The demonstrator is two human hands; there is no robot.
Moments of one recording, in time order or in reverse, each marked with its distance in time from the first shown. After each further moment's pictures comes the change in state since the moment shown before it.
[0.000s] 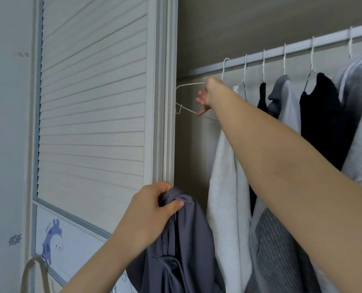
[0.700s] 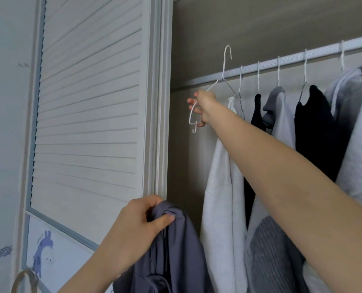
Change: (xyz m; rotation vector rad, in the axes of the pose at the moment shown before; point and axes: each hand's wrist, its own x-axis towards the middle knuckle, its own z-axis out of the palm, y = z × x) left_hand 0.002 -0.004 -0.002 -0.007 -0.009 -0.022; right_hand 0.003 0.014 -0.006 -0.235 -0.055 -0.219
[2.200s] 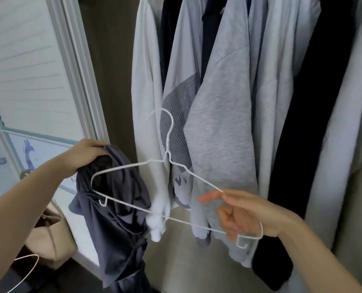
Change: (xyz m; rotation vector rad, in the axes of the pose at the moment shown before) left_hand -0.084 0.010 0.050 0.020 -0.250 -0.502; right_hand -0.407 0.206 -0.351 0.184 -0.894 0.461
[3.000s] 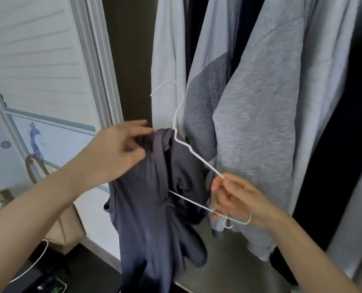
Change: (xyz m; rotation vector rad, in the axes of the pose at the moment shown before) left_hand -0.065 0.022 0.011 0.236 -0.061 0.506; right_hand 0.082 0.041 0.013 0.122 0.131 -0.281
